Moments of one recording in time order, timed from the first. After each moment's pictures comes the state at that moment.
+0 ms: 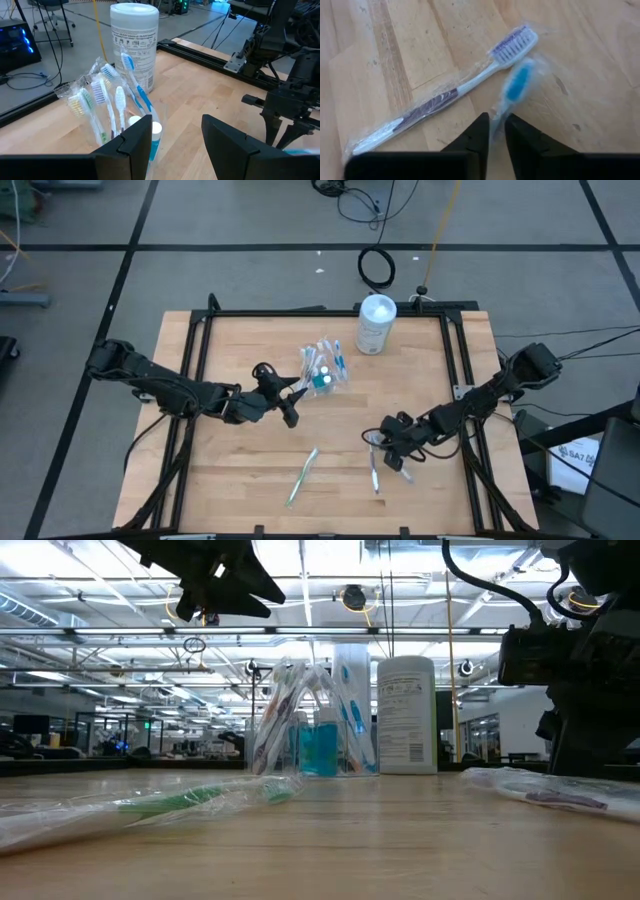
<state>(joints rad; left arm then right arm) -0.28 1.34 0.79 0.15 -0.78 -0.43 0.49 1.46 0.52 -0.05 0.14 0.92</state>
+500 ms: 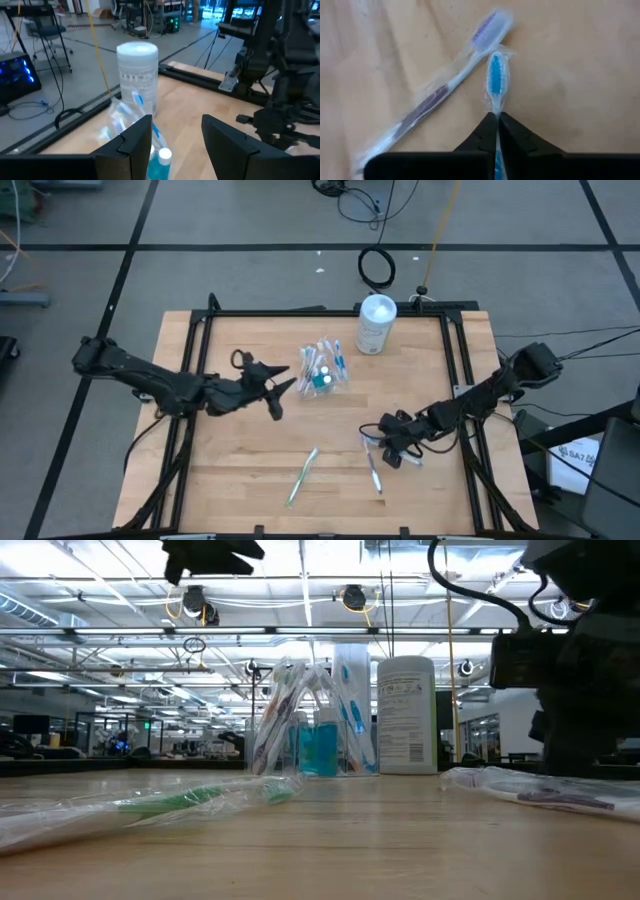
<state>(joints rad) -0.29 1.16 0.79 0.12 -0.78 -0.25 0.42 1.45 0.52 -0.06 0.12 0.88</state>
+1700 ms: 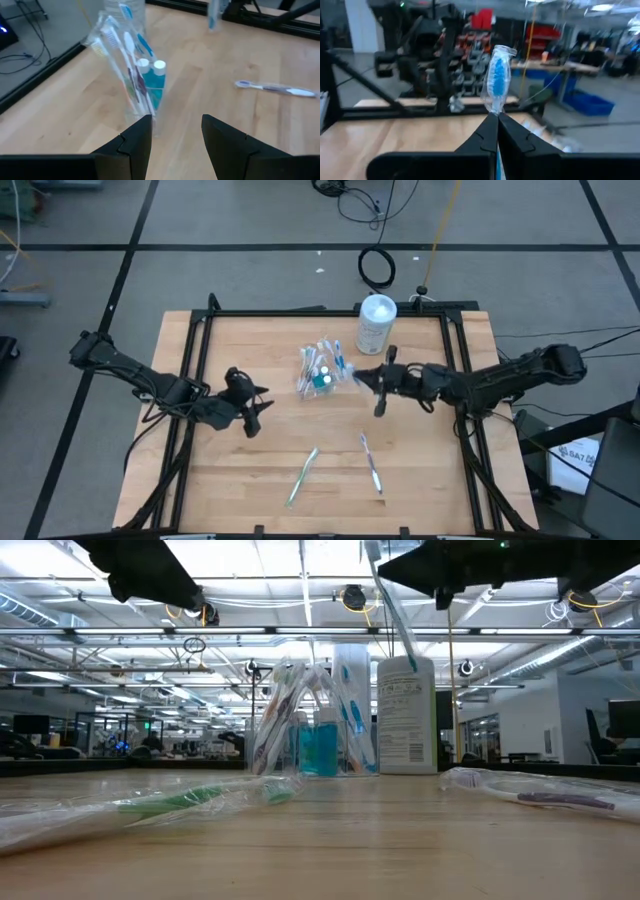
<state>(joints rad) -0.43 1.03 0.79 -0.47 -0.70 -0.56 0.09 1.17 0.52 0.72 0.31 -0.07</state>
